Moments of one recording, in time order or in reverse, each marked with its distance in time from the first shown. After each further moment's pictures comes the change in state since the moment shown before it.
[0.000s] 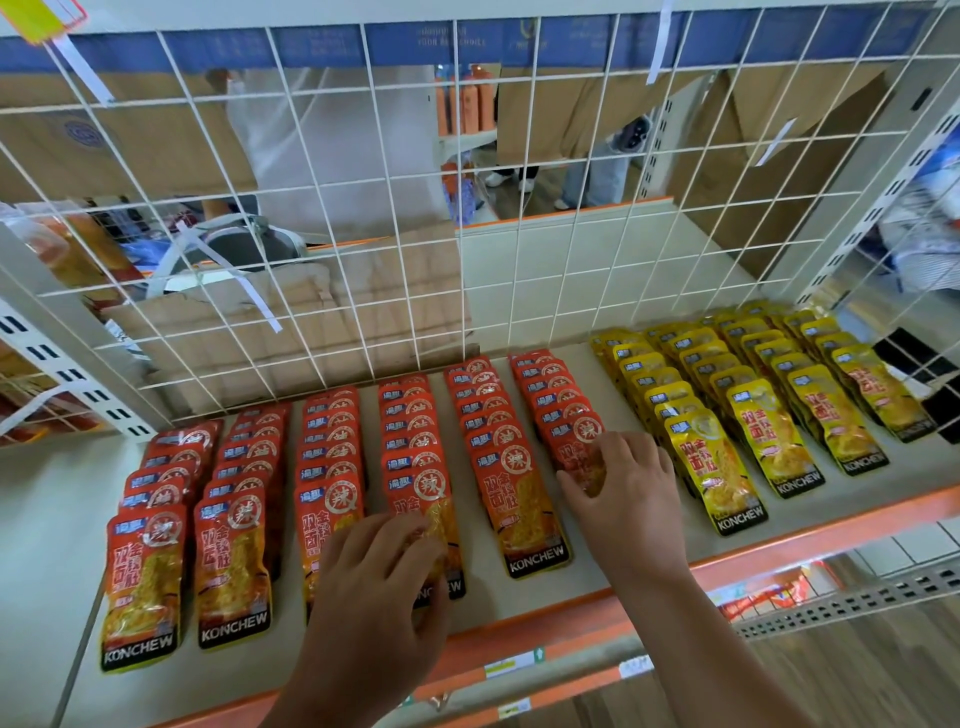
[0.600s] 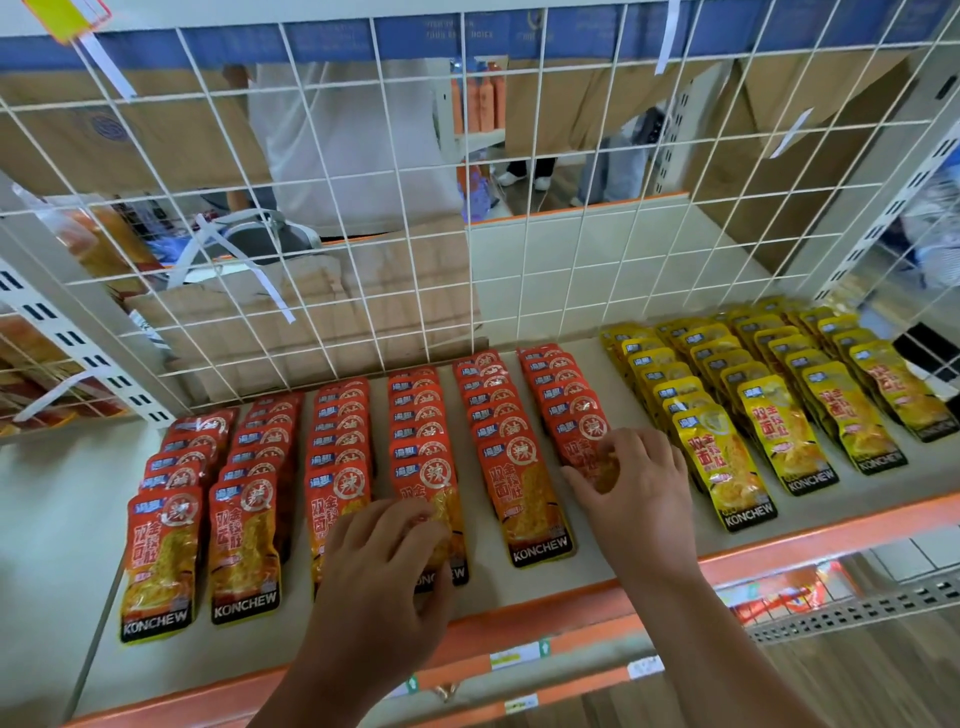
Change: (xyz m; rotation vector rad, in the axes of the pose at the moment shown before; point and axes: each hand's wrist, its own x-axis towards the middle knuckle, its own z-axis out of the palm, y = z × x) left_hand -0.001 0.001 0.001 -0.001 0.045 0.003; right_hand -0.005 0.002 -0.005 0.079 0.052 -0.005
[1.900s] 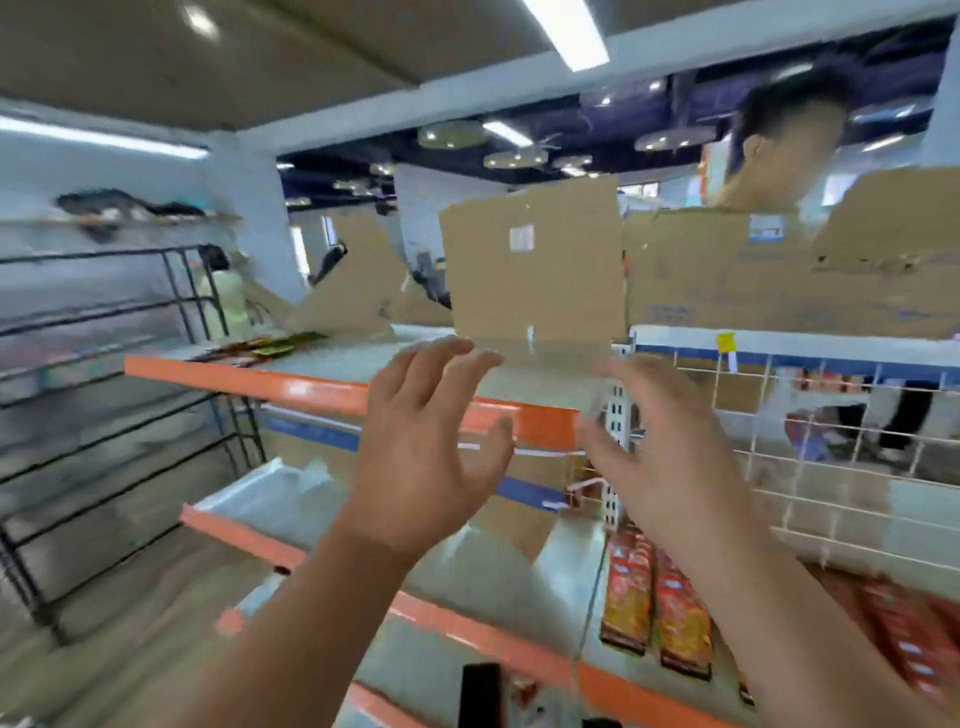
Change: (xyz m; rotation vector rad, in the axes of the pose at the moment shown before) left_hand -0.123 -0.022 -0.470 0.535 0.696 -0.132; right_hand -0.118 -0.451 -0.197 0.675 -0.072 -0.820
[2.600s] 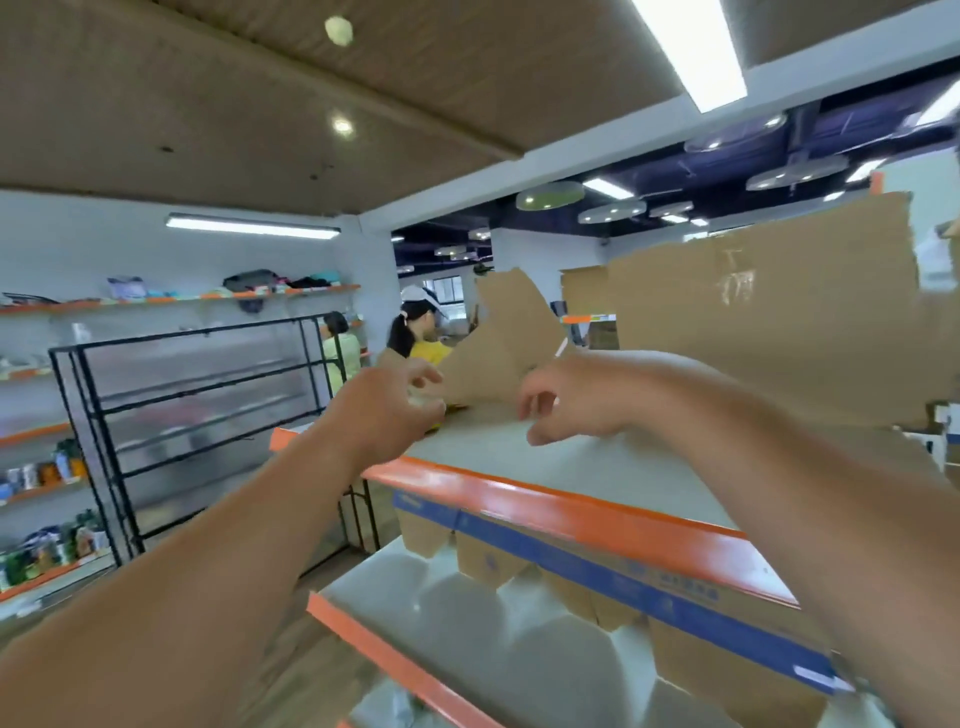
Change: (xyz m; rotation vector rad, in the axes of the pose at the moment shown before) left_hand 0.077 -0.317 -0.051 0.124 -0.489 -0.512; right_hand 0.231 -0.119 0.219 -0.243 -0.888 -0.269
